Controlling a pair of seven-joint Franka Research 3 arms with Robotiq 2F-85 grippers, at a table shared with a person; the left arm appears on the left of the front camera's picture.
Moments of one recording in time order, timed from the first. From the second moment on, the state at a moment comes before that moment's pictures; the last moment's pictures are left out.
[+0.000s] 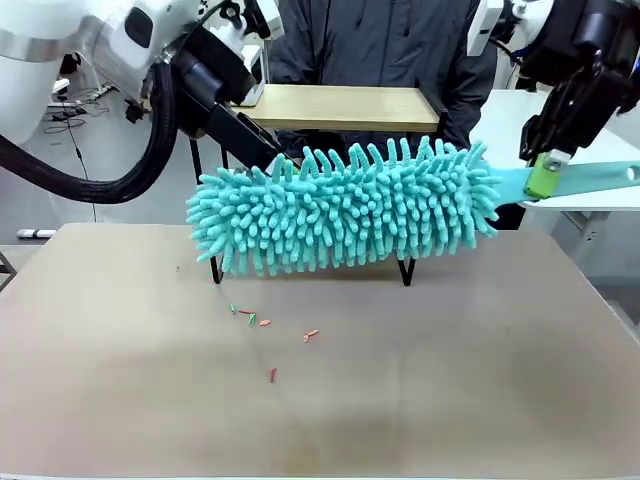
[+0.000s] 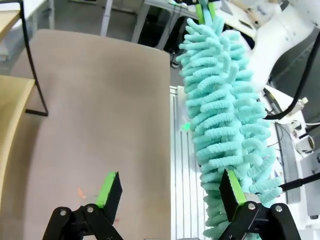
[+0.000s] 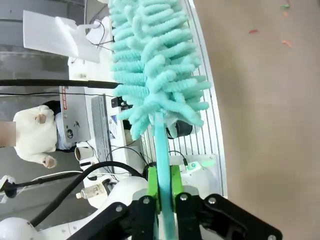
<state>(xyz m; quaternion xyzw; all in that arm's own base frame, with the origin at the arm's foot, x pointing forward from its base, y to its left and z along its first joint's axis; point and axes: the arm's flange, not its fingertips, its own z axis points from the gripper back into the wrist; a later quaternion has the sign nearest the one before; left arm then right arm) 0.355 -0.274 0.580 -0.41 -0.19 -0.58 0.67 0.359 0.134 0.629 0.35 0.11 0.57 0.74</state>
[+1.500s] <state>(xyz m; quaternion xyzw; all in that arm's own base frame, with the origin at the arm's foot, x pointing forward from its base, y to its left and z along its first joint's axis) 0.348 -0.278 0.583 -0.48 -0.11 -0.60 0.63 0.366 0.136 0.623 0.36 0.10 0.56 0.74</state>
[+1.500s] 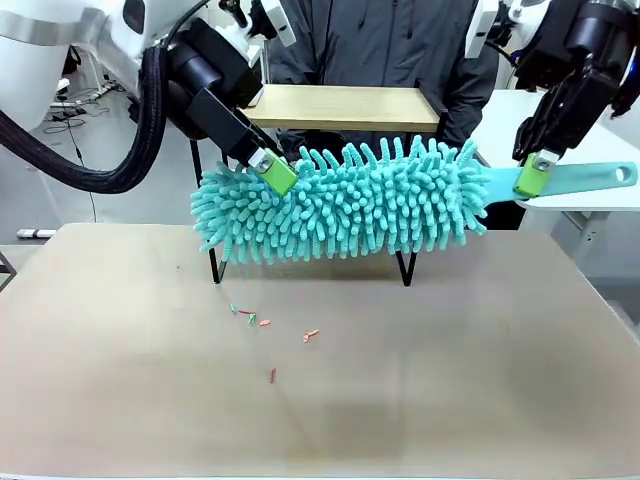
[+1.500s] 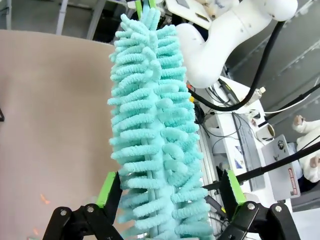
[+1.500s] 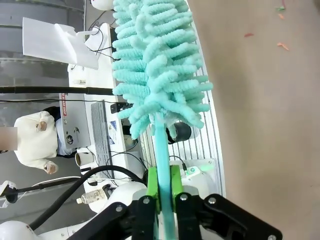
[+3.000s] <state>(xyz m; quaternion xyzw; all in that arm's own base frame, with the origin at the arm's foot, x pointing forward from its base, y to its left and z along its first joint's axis) 0.349 -0.281 0.574 -0.46 -0.09 -0.61 0.64 0.367 0.133 0.628 0.35 0.08 0.56 0.75</state>
